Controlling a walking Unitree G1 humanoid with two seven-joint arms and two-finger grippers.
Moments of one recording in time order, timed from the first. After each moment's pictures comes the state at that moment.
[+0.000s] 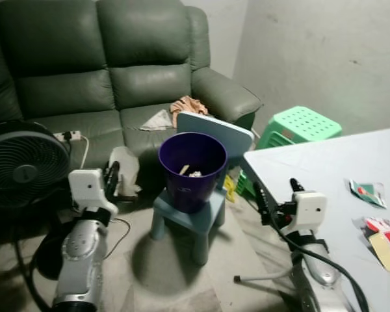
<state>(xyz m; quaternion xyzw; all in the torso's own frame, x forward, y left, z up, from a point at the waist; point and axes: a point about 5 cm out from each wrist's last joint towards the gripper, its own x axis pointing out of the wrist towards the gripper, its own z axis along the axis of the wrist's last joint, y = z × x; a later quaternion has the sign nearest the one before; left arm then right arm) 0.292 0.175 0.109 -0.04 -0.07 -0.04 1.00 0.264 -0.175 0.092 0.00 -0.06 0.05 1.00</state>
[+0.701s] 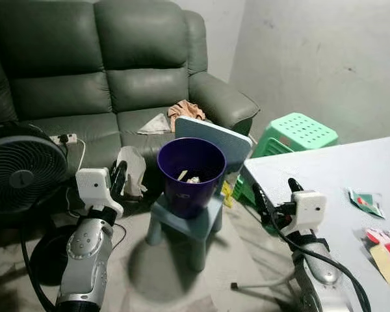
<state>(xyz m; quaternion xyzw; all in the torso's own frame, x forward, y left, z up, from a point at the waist) 0.293 0.179 0.113 -0.04 -0.07 -0.04 1.00 0.267 -0.165 0.093 -0.02 -0.05 0.09 0.99</state>
